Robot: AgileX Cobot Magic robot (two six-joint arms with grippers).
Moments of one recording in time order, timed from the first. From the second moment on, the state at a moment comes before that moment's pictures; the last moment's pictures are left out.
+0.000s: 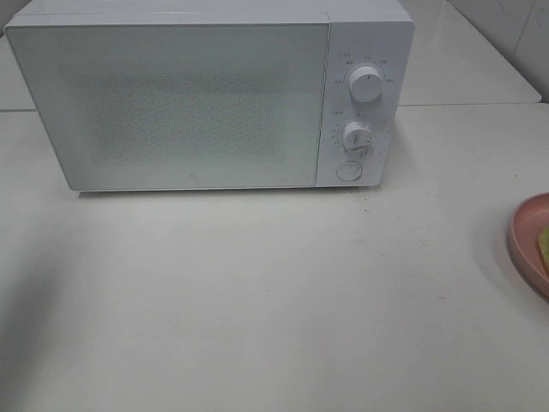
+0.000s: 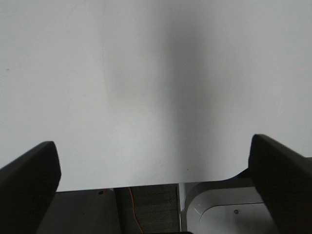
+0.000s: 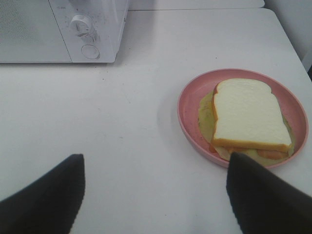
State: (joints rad) left arm -0.07 1.22 -0.90 0.00 1.10 0.01; right arm 0.04 0.00 -0.50 0.01 1.04 0.03
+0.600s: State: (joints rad) left arm 0.02 0.79 -0.63 -0.10 1.11 0.08; right arm 0.04 0.00 -0.50 0.01 1.04 0.03
